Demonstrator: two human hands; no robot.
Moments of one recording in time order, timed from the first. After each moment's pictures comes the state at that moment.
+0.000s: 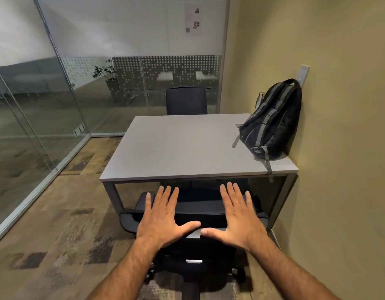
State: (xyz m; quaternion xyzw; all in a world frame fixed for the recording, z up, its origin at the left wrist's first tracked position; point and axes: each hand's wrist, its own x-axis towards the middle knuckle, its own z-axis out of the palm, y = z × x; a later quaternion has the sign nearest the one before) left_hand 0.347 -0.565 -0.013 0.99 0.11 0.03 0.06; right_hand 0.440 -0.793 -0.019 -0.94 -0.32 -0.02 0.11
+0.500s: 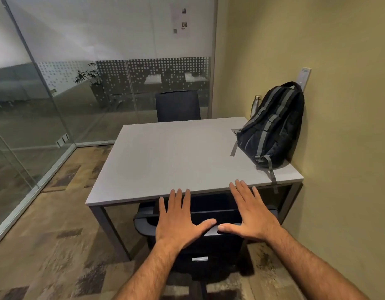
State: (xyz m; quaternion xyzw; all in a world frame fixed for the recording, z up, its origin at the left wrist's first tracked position) left_hand 0.472 -0.540 -0.017 0.99 0.11 0.02 0.07; right_hand 0.568 -0.766 -0.013 -0.94 -0.32 -0.01 0.08
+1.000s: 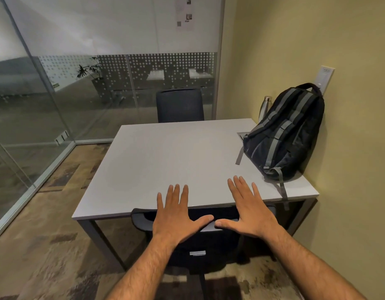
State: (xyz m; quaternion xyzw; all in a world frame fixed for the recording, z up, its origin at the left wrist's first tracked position) left_hand 0.590 -0.506 -0.022 0.99 0.12 0.01 0.07; right_hand 0.690 -0.732 -0.016 -0.94 -0.33 -0.02 0.06
